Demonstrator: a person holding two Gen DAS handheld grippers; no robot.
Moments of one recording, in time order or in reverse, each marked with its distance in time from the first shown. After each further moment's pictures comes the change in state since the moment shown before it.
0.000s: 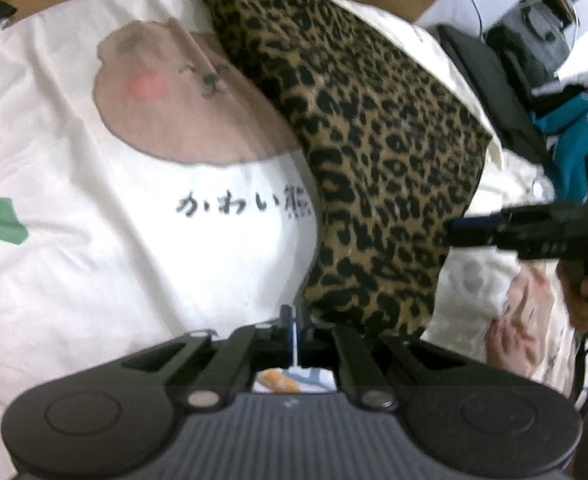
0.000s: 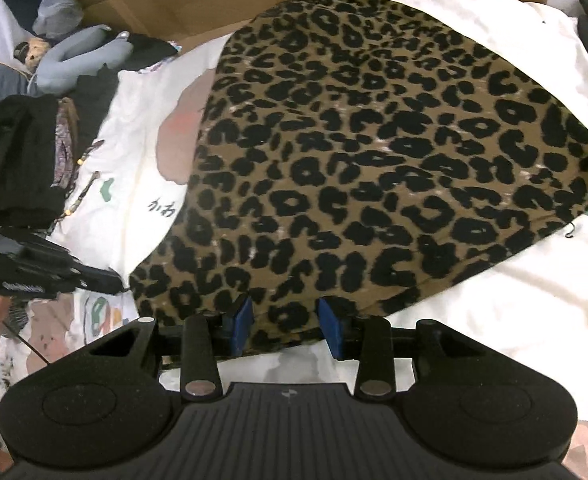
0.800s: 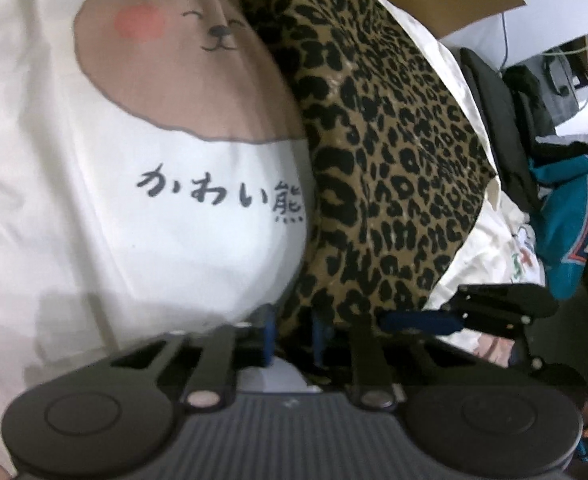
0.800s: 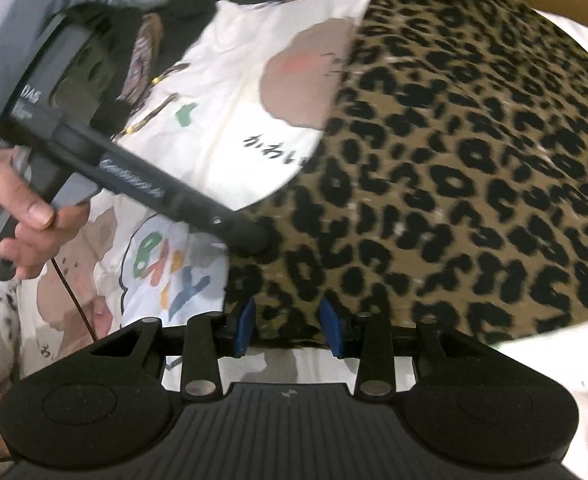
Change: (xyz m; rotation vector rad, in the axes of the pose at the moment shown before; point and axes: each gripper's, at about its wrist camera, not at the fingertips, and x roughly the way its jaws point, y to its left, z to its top) left arm 0.050 0.013 0.007 -0.216 0.055 -0.144; right arm 0.042 0.080 -0.016 -0.275 0.086 0.111
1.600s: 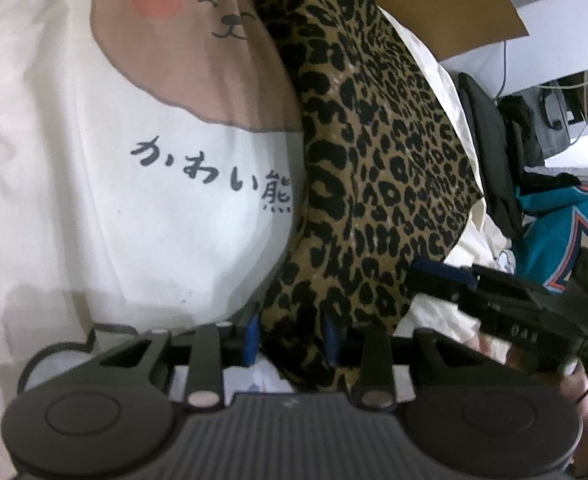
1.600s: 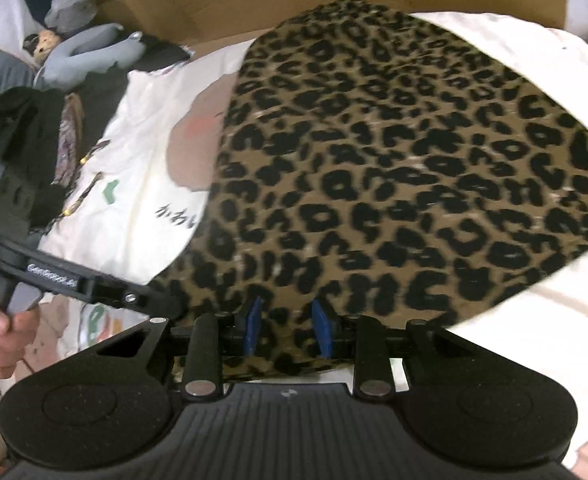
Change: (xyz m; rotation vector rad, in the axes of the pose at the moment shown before) left arm 0.004 -0.001 -0.013 -0.088 -0.031 -0.048; right arm -0.039 -0.057 0.000 0.234 -0.143 -0.148
